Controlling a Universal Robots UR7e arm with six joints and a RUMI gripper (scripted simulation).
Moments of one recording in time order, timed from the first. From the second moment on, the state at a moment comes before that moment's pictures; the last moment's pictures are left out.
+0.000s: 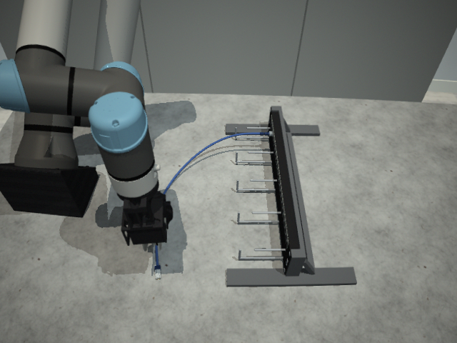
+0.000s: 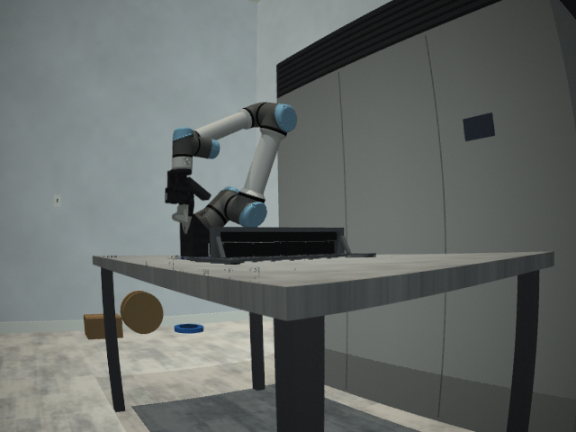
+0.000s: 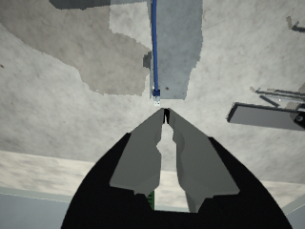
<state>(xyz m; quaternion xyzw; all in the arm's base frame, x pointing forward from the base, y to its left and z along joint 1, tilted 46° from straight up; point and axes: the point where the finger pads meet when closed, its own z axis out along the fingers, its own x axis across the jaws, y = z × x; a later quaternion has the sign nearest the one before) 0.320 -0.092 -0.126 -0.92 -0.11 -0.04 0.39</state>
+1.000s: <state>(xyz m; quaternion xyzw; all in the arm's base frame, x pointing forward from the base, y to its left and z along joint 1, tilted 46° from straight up) 0.398 -0.049 0.044 -0.87 0.27 -0.03 0.41</state>
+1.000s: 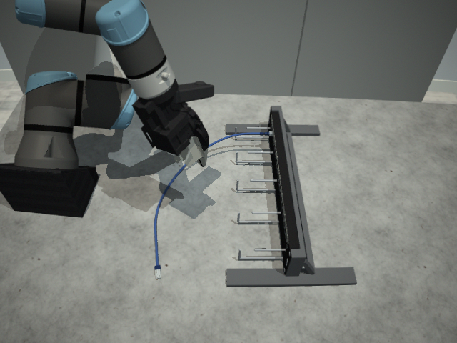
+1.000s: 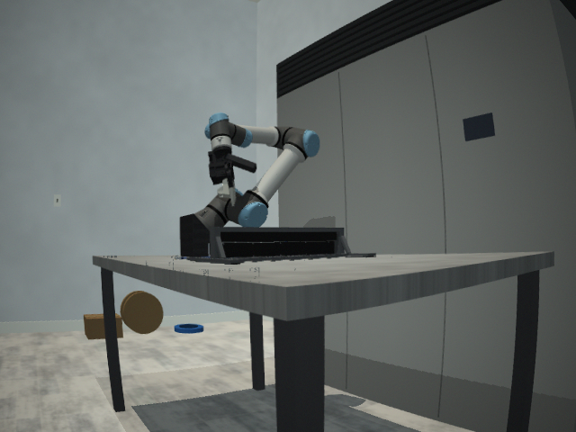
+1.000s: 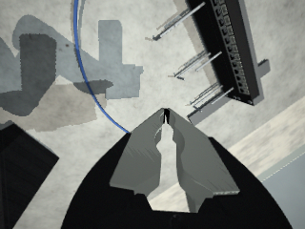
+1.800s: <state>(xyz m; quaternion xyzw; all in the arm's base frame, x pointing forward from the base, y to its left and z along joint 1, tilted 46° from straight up) 0.429 0.032 0.190 -0.67 0.57 0.02 0.48</state>
